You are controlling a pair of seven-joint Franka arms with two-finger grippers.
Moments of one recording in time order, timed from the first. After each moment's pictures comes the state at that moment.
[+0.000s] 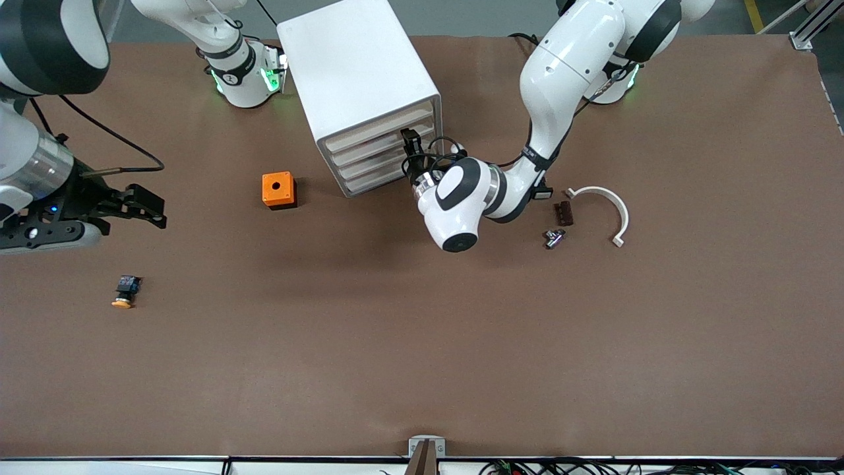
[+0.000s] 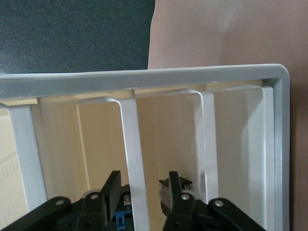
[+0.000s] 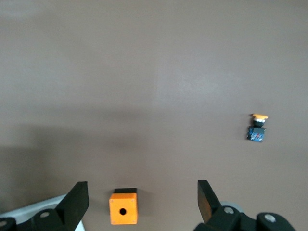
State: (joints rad) left arm -0.64 0.87 -0.13 -1.38 -0.91 1.49 -2.34; right arm 0.18 0.15 -0.07 -1.49 0.04 1.67 0.04
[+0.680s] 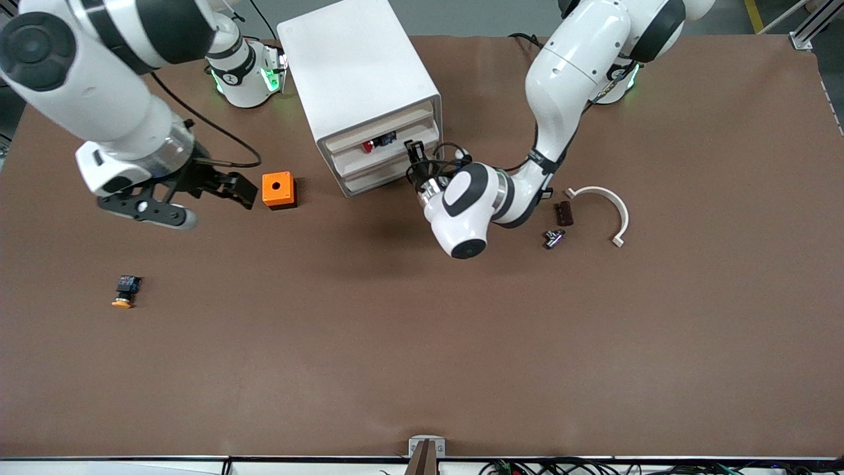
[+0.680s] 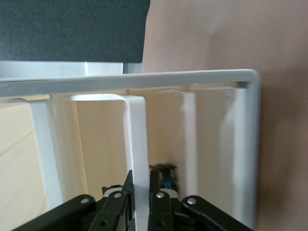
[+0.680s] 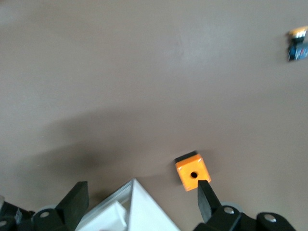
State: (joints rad) left arm -0.59 0.87 -0.10 -1.36 -0.91 1.48 -2.35; right arm 0.44 0.16 -0.07 -1.49 0.04 1.59 0.66
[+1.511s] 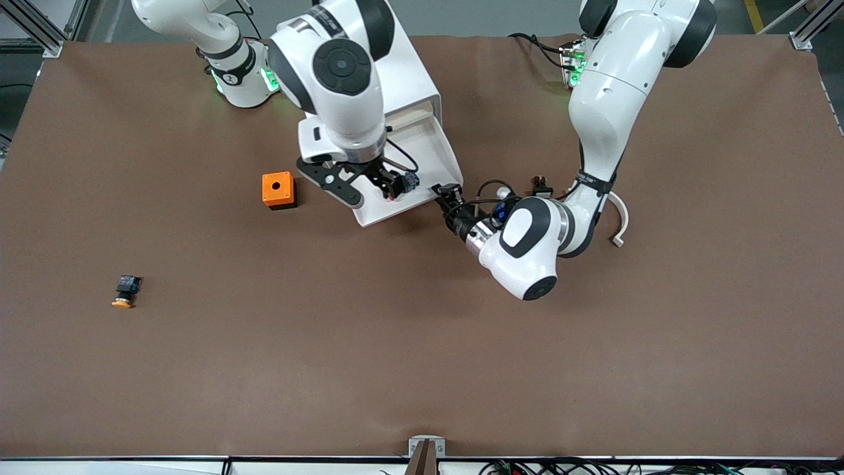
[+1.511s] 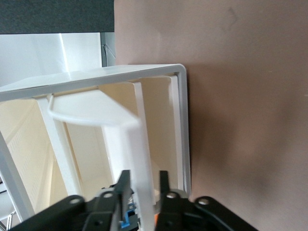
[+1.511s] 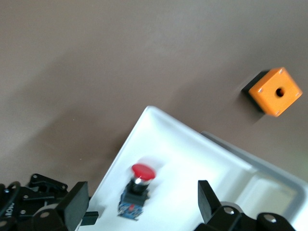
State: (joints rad) left arm -0.48 0.86 -0.02 -1.31 -0.92 1.49 -2.24; right arm 0.79 0.36 -0.06 -1.50 0.04 1.76 1.36
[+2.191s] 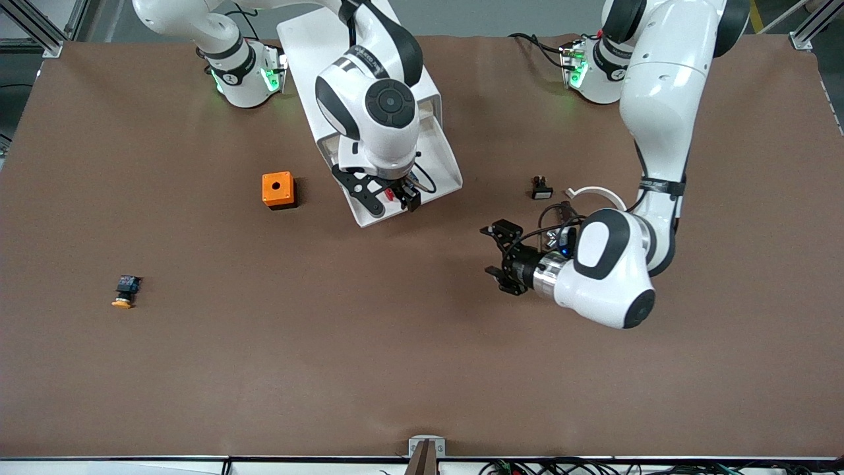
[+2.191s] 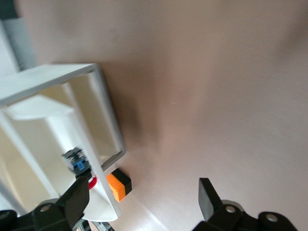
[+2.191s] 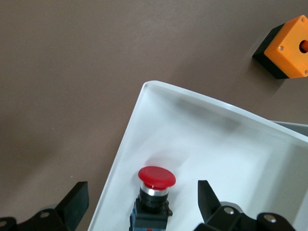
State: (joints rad) left arm -0.39 0.80 0.11 -1.19 -0.81 1.60 -1.97; right arm 0.84 0.45 -0.07 -1.56 0.04 1.88 1.56
